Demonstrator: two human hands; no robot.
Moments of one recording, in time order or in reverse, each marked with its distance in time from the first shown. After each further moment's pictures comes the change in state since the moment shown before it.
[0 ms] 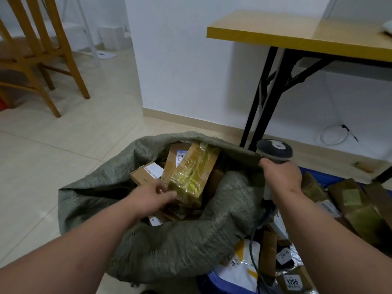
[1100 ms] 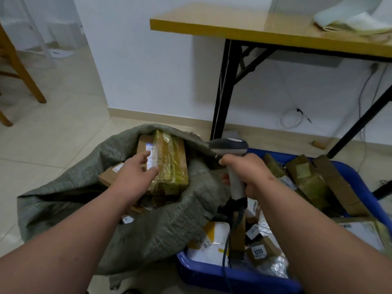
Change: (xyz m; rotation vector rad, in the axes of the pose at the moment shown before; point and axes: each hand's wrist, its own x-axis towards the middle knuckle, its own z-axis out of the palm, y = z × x) left_hand 0.006 0.051 0.034 -0.088 0.262 0.265; right_hand -0.017 0.013 -0.037 0.104 -0.318 0.158
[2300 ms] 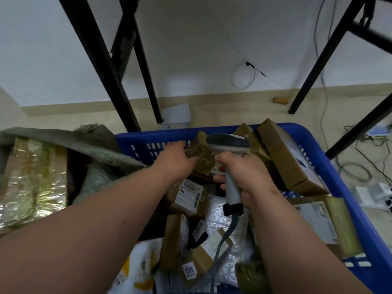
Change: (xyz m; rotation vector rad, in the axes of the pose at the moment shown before) left_hand 0.065 0.139 0.313 0.412 -0.427 0.127; right_hand 0.098 0.098 -0.176 0.284 0.175 0.165
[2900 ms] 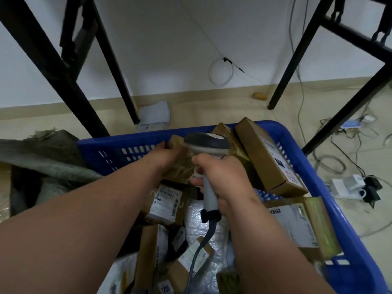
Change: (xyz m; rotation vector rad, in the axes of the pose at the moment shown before) left_hand 0.056 0.013 0.034 -0.584 -0.203 -0.309; right_hand 0.014 0.001 -0.005 0.107 0.003 0.016
